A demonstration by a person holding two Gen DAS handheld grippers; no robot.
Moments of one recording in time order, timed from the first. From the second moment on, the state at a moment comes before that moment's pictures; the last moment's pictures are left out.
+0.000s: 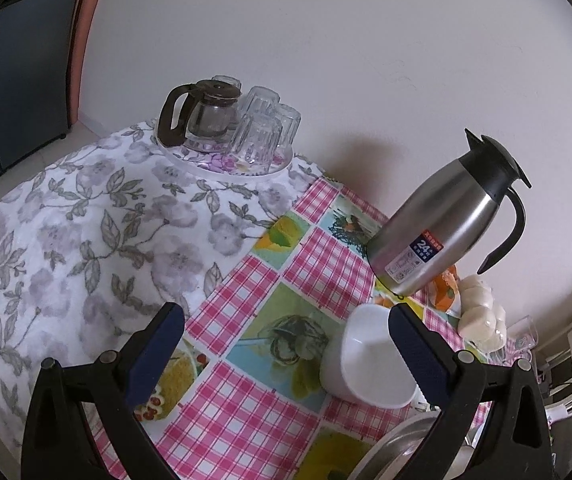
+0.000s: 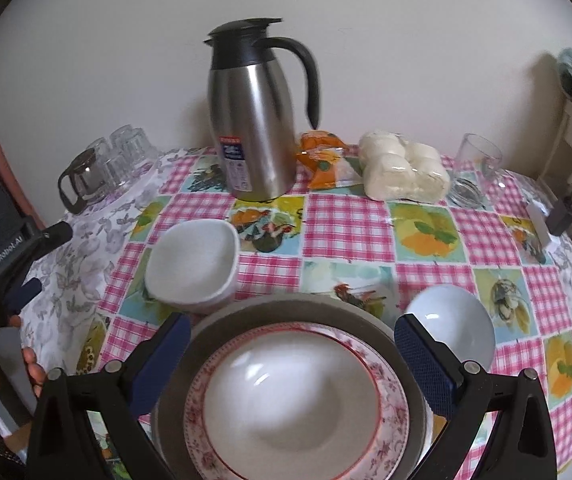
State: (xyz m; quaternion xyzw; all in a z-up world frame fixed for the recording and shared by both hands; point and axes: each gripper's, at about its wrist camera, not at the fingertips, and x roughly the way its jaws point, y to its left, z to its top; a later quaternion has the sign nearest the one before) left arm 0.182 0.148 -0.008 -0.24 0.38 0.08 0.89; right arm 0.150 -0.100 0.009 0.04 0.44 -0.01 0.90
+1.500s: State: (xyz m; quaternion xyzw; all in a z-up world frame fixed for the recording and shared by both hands) left arm 0.235 0.118 -0.100 -0.29 0.53 0.05 0.79; right arm 0.280 -0.053 -0.026 -0.08 0.57 0.01 0.82
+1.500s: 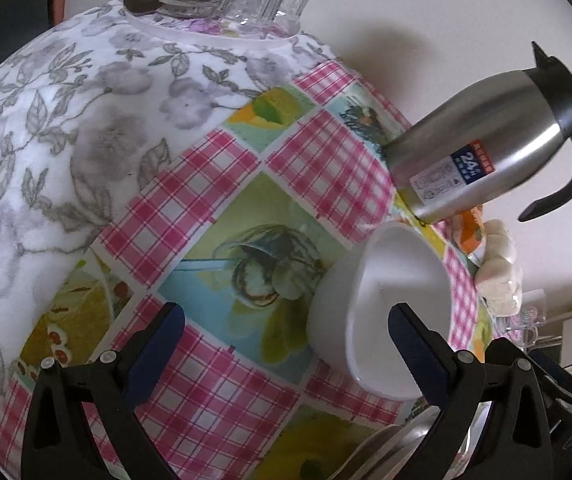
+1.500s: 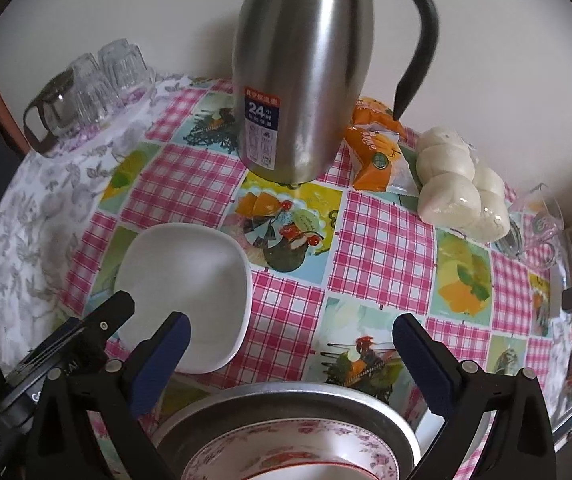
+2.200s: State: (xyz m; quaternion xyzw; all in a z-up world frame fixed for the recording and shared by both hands) left arm 0.245 0.103 -0.109 -0.28 0.54 0.03 0.79; right arm 0.295 -0.035 -0.057 -0.12 0.60 0.03 0.79
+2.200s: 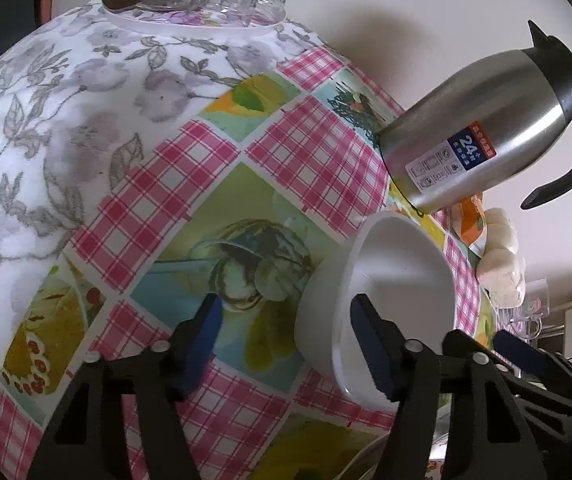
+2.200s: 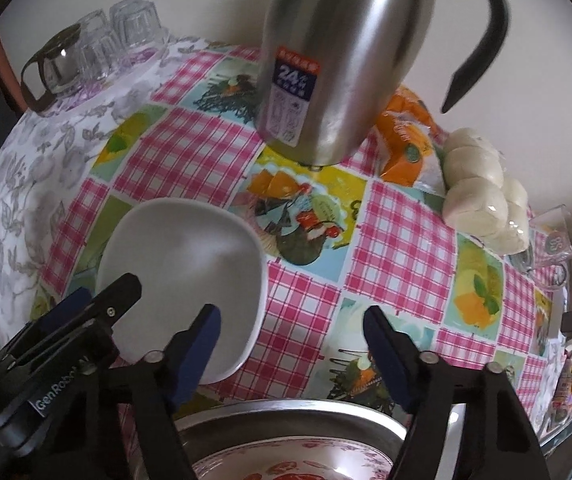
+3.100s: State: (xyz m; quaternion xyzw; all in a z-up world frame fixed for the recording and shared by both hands) left arm 0.249 0.086 -0.128 -0.30 0.55 0.00 0.78; right arm 0.301 -0.019 -0.095 -0.11 0.65 0.06 0.75
